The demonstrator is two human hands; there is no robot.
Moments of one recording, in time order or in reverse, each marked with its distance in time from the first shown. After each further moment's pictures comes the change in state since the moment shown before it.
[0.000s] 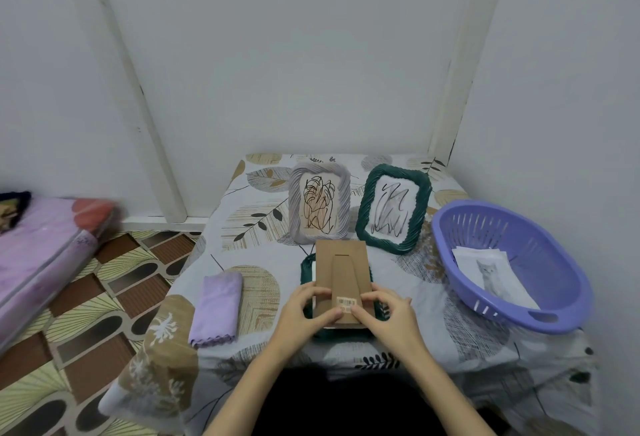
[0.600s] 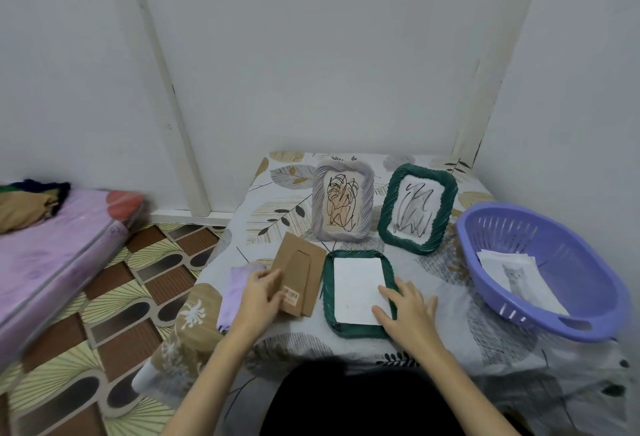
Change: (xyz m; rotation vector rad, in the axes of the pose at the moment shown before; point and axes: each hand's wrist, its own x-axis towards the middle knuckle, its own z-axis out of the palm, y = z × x) left_hand -0.007 -0.018 -0.082 0.429 0.222 -0.146; right_hand 0.017 0.016 0.014 -0.593 -0.130 -0.045
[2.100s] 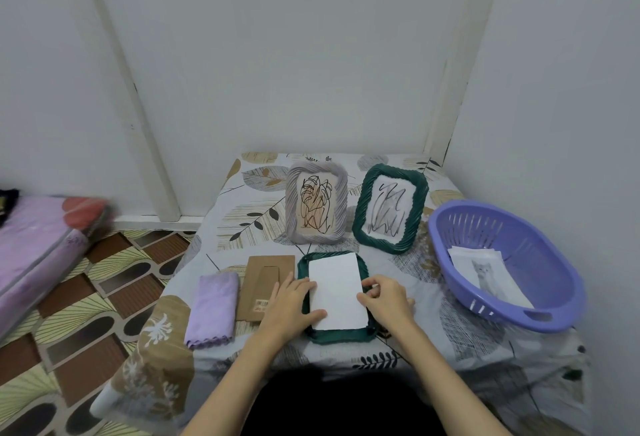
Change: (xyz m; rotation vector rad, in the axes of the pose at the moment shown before) left_hand 0.017 0.036 0.067 0.257 -0.308 0.240; right_hand 0.021 -0.008 -0.021 0.350 0.069 0.273
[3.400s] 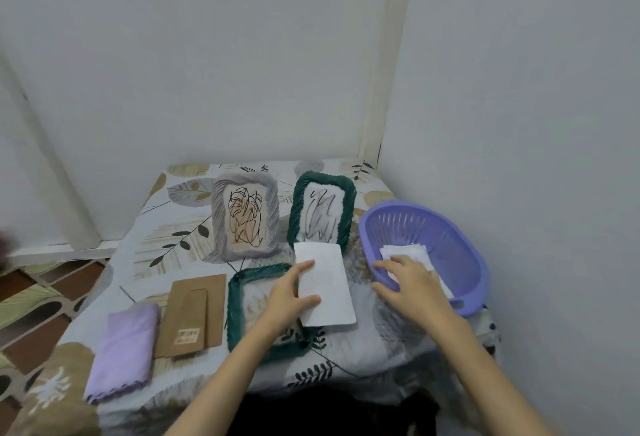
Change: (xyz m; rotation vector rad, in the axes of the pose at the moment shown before) left_hand 0.040 0.100 0.017 -0.748 -0.021 0.075; right_hand -0.011 0.052 -0.135 -0.522 0.117 -0.196
